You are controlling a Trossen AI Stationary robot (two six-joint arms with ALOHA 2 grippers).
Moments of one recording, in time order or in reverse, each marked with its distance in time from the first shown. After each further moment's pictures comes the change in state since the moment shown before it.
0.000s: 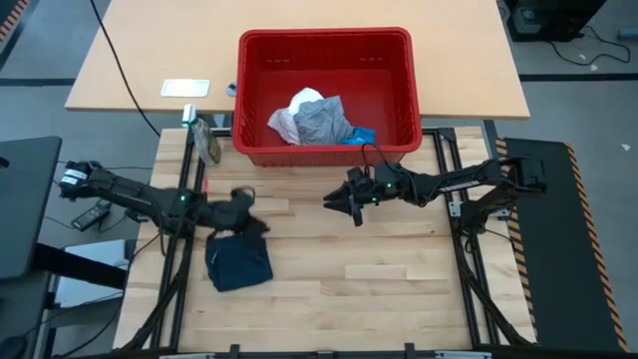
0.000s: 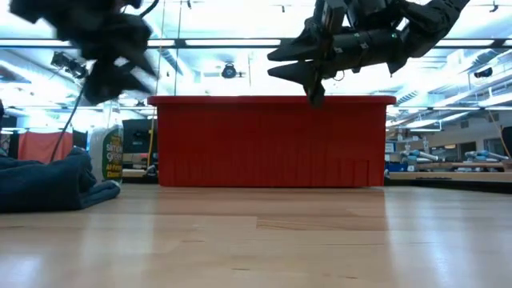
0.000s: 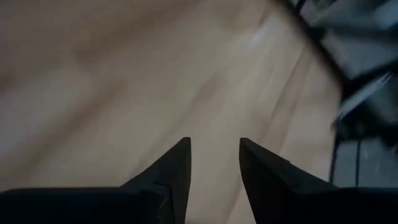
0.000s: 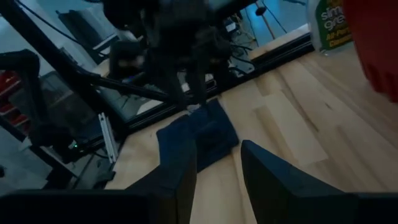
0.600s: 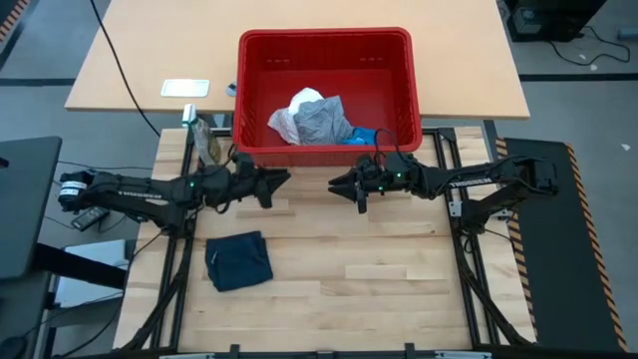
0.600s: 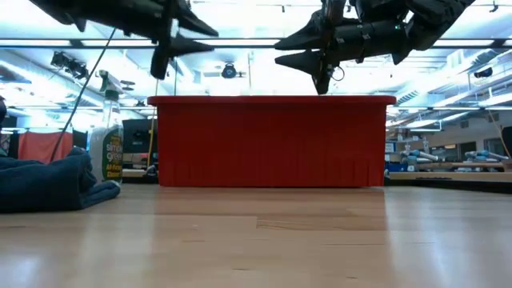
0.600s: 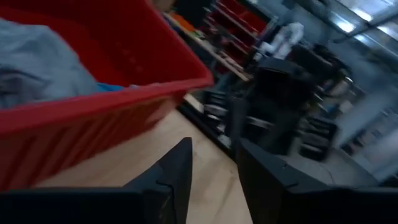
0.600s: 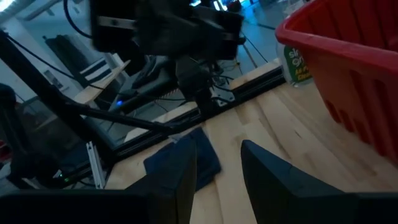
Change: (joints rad) left arm 0.255 0.086 0.012 0.627 -0.110 0.290; right arm -0.060 -0.096 0.000 -0.028 0.037 -0.002
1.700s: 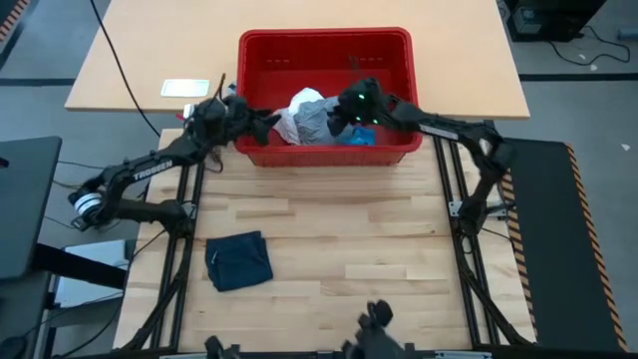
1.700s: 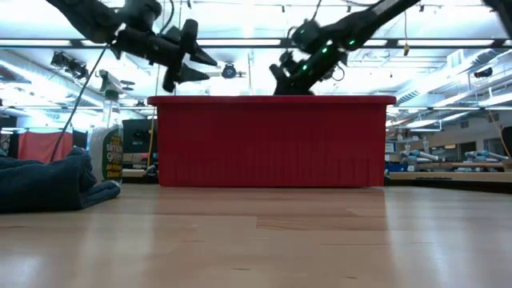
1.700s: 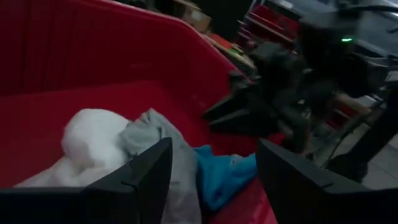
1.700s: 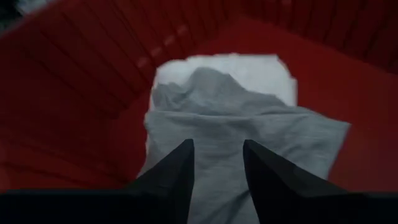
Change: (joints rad) left arm 0.712 0.175 0.196 -0.047 0.576 0.256; right arm -0.446 0.414 0.752 -0.771 0.181 -0.288
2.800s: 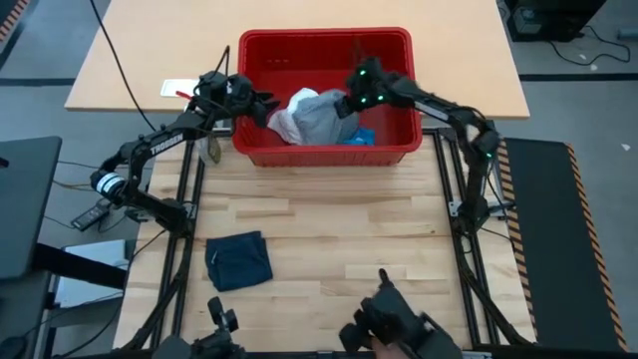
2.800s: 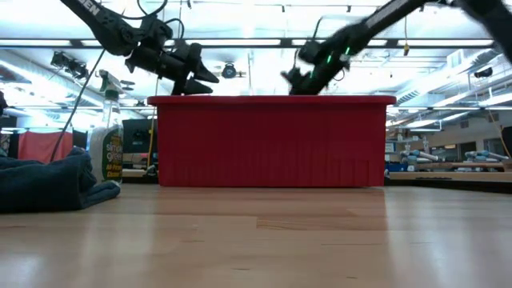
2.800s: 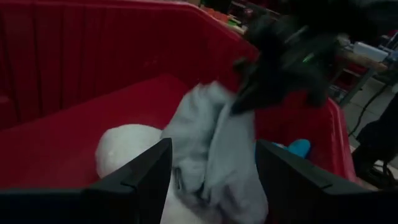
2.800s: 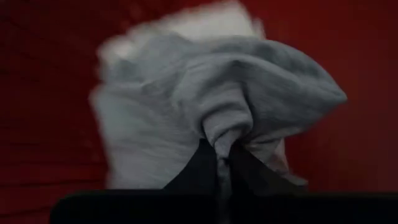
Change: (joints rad) left arm 0.206 0.218 0.188 -0.073 0.251 0.226; right arm -0.161 0.104 0.209 -0.264 -0.270 0.094
